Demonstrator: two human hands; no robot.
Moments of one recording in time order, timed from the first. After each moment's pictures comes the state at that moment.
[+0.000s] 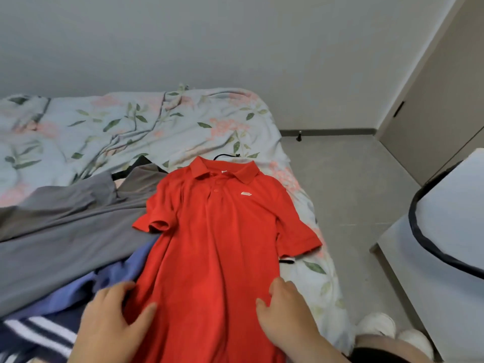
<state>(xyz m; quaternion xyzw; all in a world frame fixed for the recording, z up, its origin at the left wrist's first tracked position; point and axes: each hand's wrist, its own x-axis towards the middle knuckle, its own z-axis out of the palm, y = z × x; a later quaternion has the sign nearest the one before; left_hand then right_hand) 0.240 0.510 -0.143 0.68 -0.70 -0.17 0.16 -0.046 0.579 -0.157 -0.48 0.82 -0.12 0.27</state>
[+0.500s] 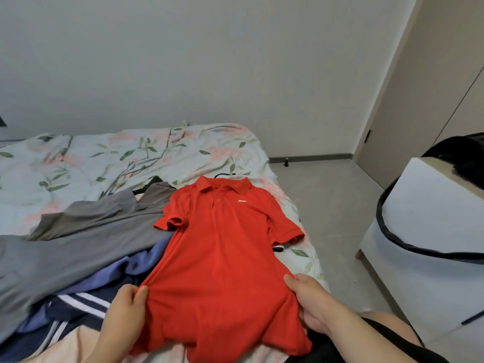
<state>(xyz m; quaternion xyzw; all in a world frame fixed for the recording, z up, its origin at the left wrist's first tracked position) 0.271 0.530 -0.158 0.71 -0.56 -0.30 0.30 -0.068 0.638 -0.135 -0.10 0.66 -0.47 0.58</state>
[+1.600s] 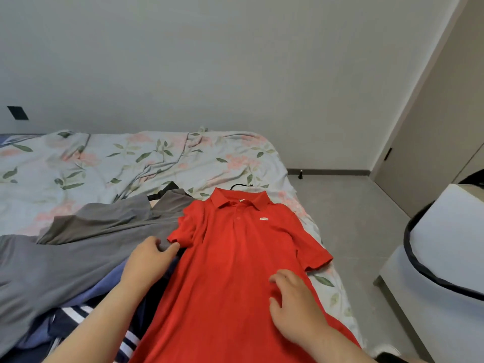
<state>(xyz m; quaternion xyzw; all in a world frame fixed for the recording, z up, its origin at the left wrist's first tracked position) 0.242 0.425 -0.098 0.70 -0.64 -0.23 0.22 -0.032 0.591 -0.135 -0.63 0.74 -0.19 0.15</state>
